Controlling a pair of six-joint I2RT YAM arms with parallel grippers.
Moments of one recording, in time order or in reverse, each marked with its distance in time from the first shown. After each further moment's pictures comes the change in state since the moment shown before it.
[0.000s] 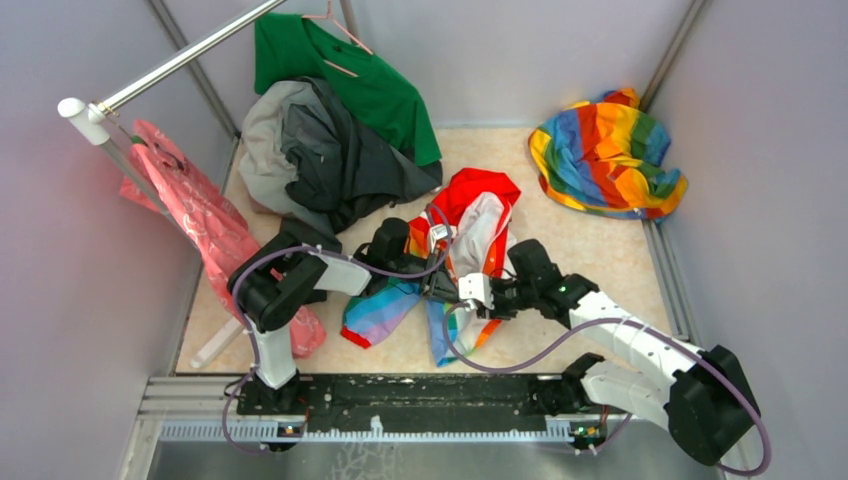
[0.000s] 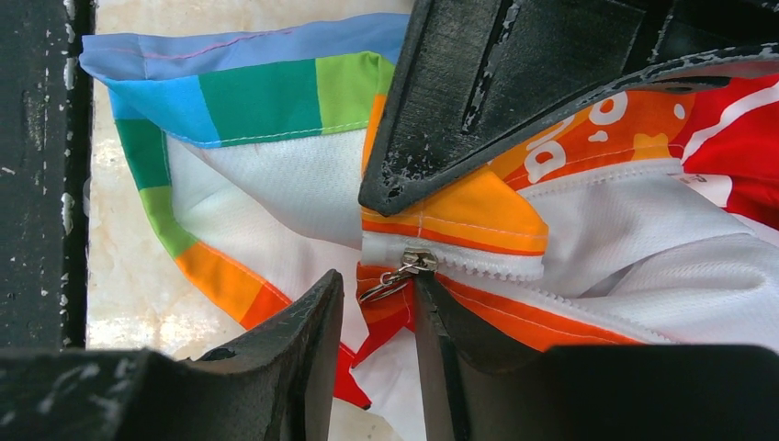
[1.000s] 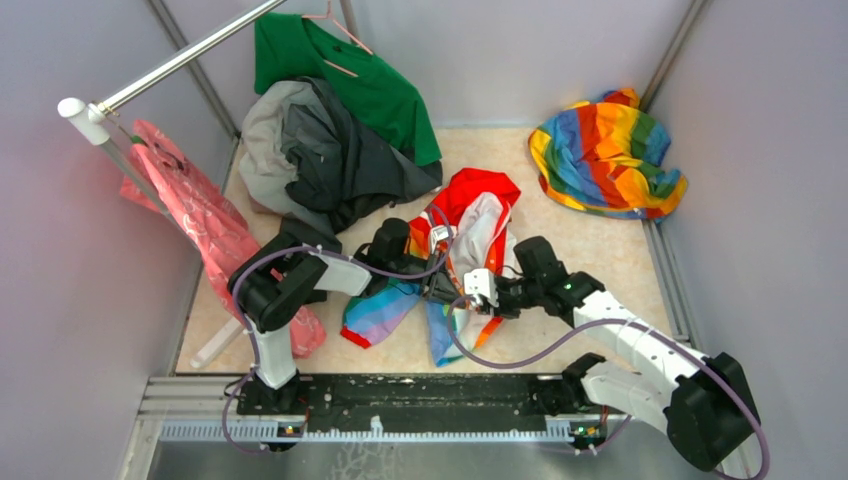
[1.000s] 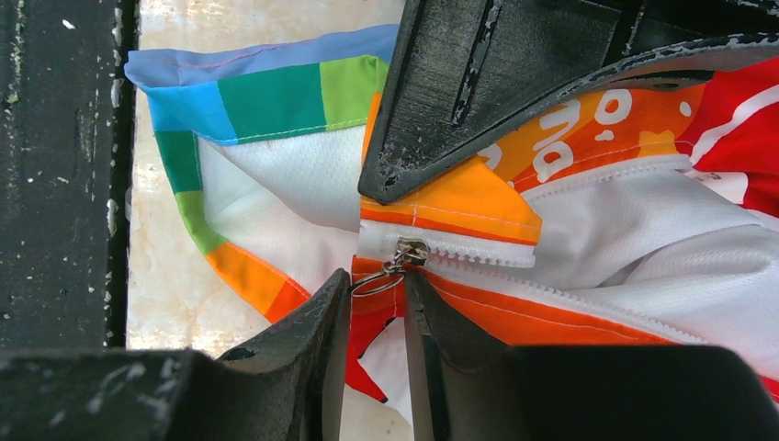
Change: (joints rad) left arm -0.003 0.000 0.000 0.002 0.018 0.004; right arm -0.048 -0.021 0.020 -0.063 -0.080 0.011
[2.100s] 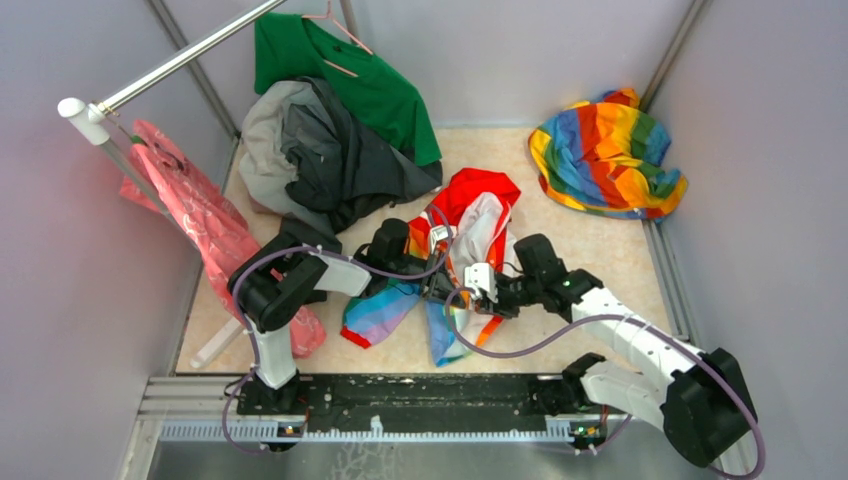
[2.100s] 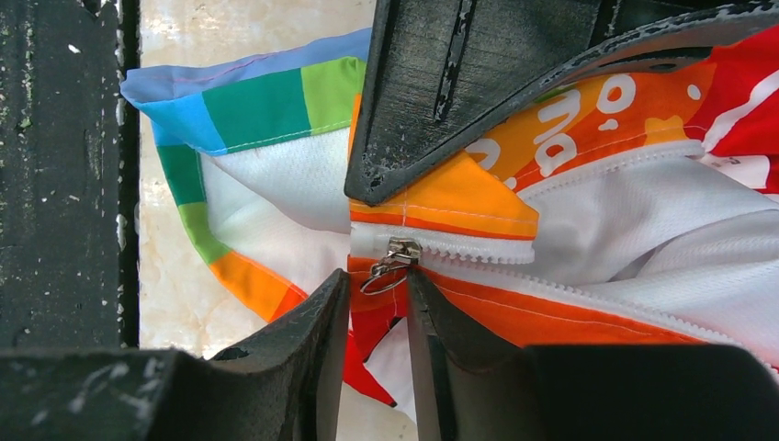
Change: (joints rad) left arm 0.000 0.000 -0.006 0.014 0.000 -0.008; right arm -0.022 0.021 0.007 0.013 -0.018 0.062
